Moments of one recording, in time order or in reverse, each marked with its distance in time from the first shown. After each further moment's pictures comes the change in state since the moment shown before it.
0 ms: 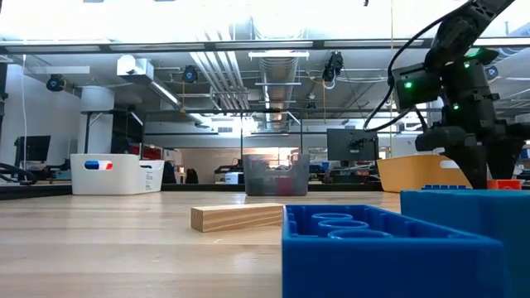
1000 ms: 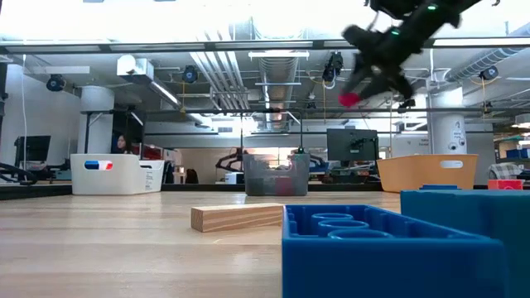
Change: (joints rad) left arm 0.001 0.000 0.000 0.005 -0.026 -0.011; right arm 0.018 -0.174 0.249 0.591 0.242 -0.381
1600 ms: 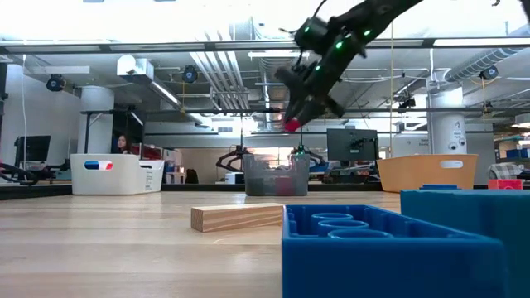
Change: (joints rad) left arm -0.049 -0.023 0.000 -0.093 0.003 -0.099; right arm -0.141 0.621 0.525 -0.039 -0.121 -0.211
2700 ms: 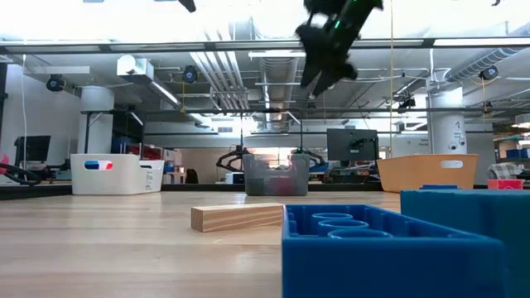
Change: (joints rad) left arm -0.182 0.002 -0.068 -0.347 -0.027 -0.209; right arm 0.074 -0.118 0.179 -0.442 -0.062 -0.162
